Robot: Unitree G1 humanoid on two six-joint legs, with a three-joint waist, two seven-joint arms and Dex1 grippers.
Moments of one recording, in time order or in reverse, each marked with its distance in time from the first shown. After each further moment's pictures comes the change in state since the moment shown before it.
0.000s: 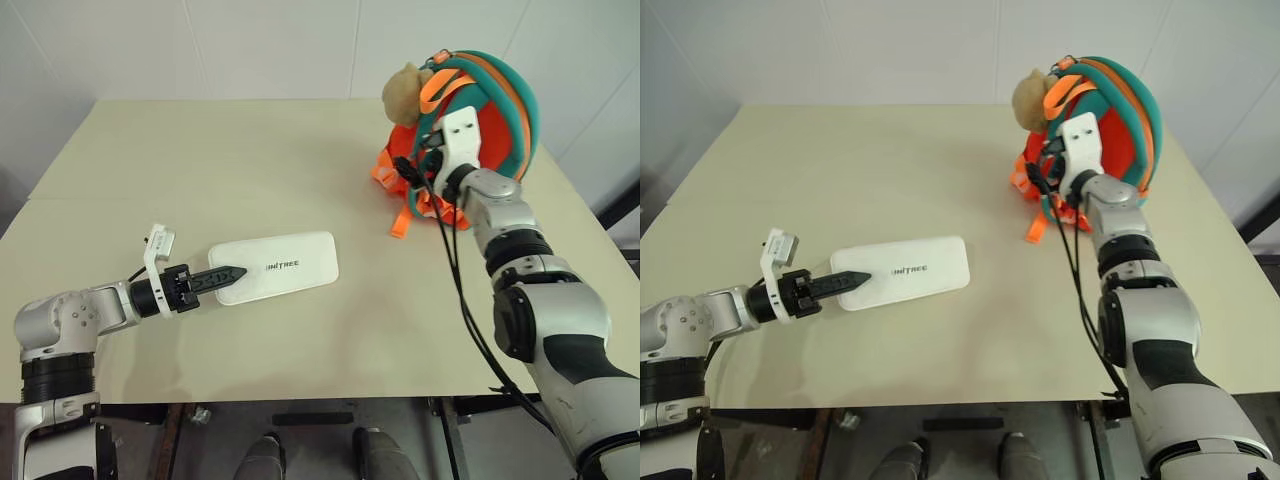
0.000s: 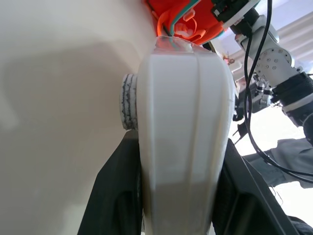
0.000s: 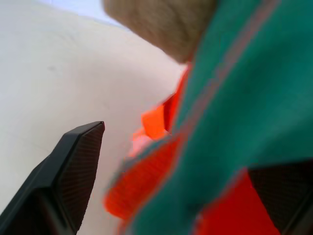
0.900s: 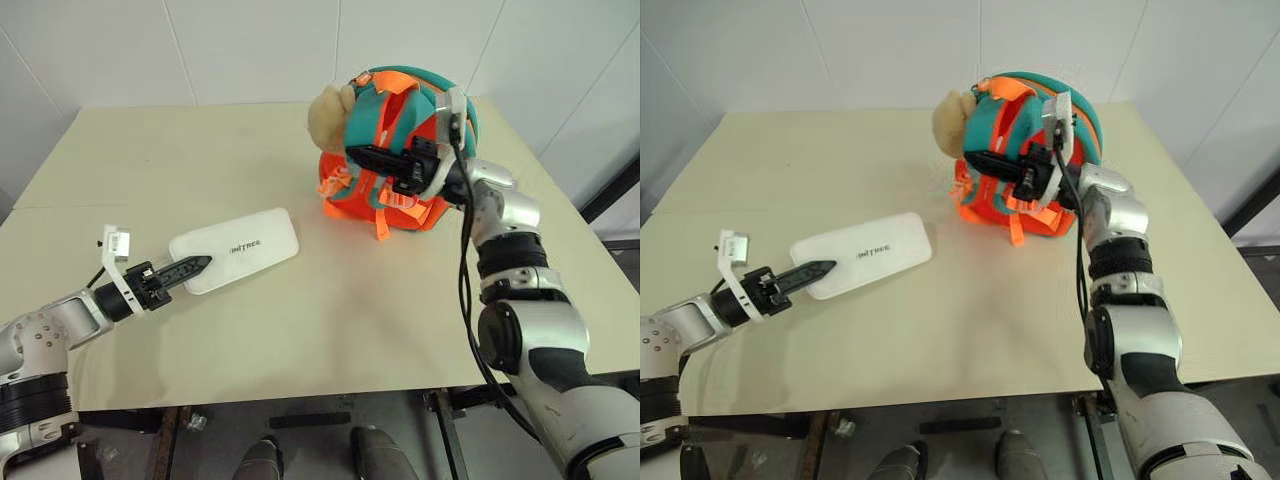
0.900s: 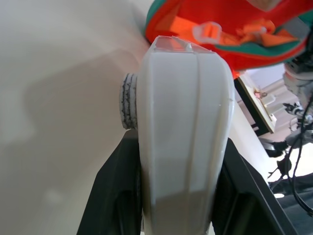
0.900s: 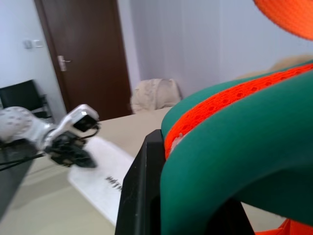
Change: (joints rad) left arm 0.136 0.084 0.116 0.019 -0.054 -0.152 0.065; right arm 0.251 -0.025 -0.041 -0.788 0.420 0.557 0.894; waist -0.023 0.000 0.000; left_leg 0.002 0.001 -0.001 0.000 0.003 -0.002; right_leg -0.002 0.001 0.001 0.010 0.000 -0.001
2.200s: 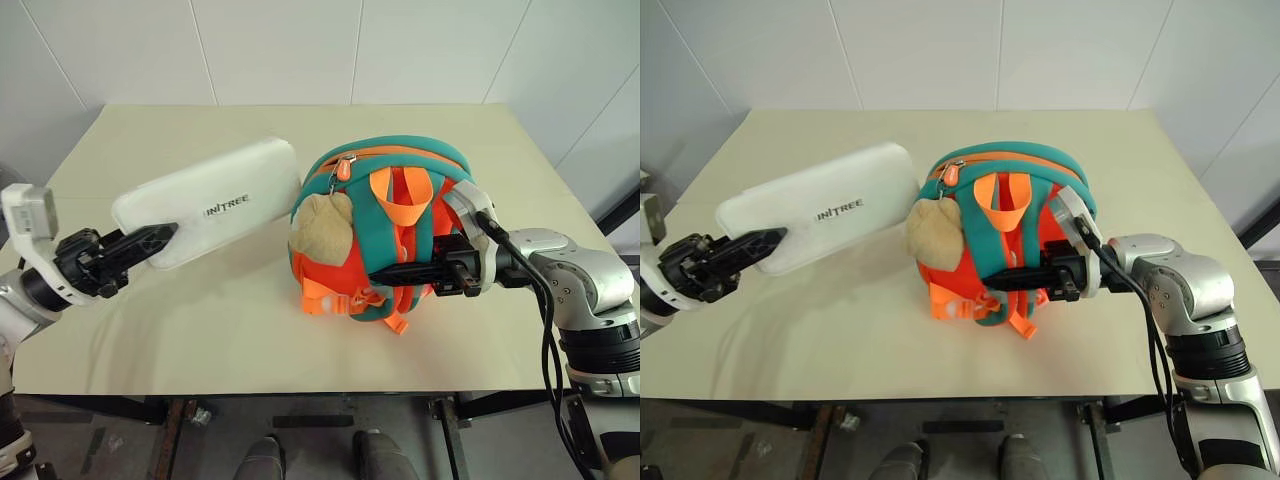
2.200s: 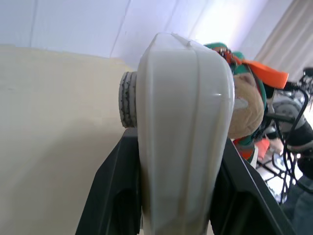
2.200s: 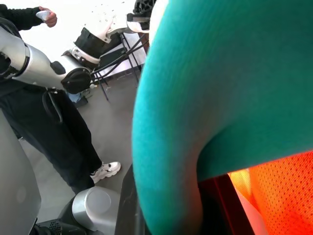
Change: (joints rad) left arm 0.053 0.081 0.068 -0.271 -0.143 -0.234 -0.142; right arm 0.405 -0.320 0.185 -0.593 0.306 0.349 -0.030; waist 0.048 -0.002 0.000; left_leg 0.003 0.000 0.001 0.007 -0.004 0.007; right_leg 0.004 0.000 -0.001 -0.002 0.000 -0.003
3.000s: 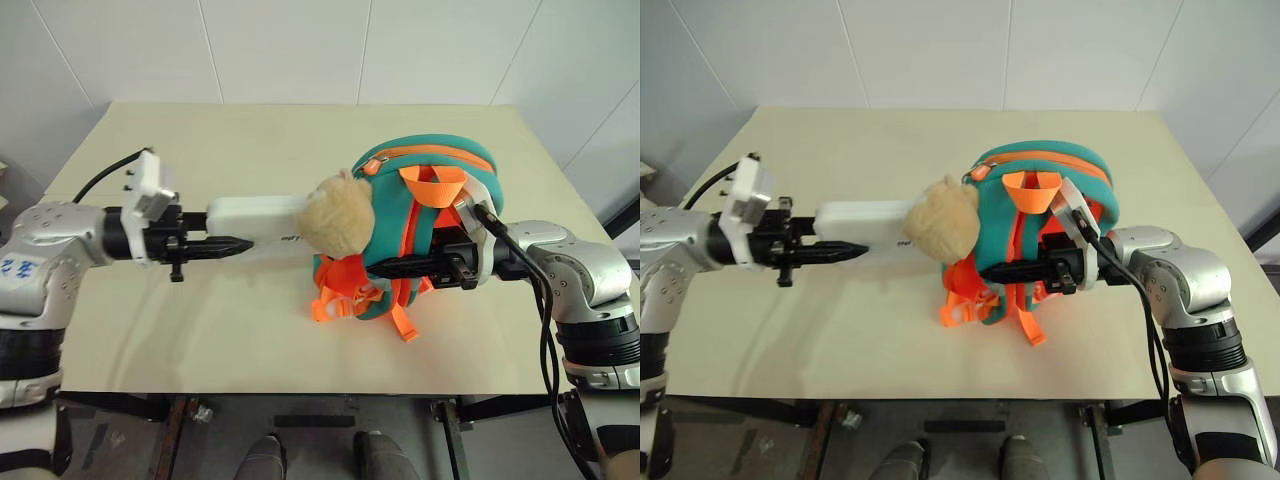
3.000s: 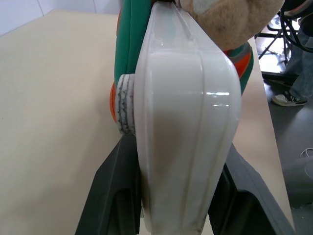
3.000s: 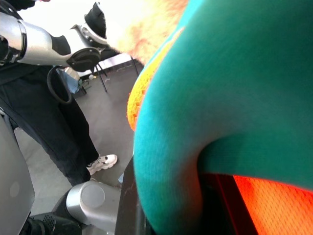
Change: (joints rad) left arm -0.421 0.053 -0.517 0.114 0.412 -0.305 -0.246; right arm -0.045 0.014 0.006 0.024 -0.020 -0.020 0.002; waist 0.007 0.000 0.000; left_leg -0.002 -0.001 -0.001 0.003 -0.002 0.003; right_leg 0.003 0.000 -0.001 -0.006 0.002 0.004
